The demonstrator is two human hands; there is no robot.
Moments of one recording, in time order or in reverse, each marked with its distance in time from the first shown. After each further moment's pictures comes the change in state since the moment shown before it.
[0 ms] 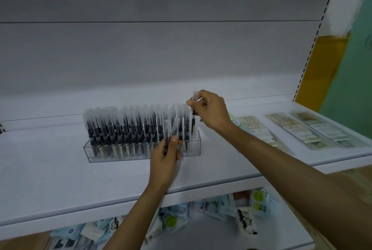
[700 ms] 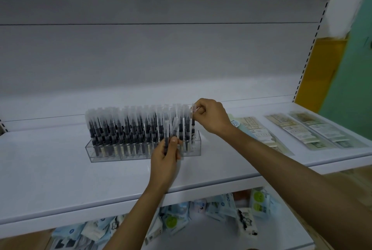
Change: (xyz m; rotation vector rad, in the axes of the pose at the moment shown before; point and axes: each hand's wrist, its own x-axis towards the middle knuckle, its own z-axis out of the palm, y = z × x) left_hand -0.001 0.000 -0.001 -0.024 0.001 -0.022; right_hand -0.005 0.011 0.000 -0.157 -0.116 0.023
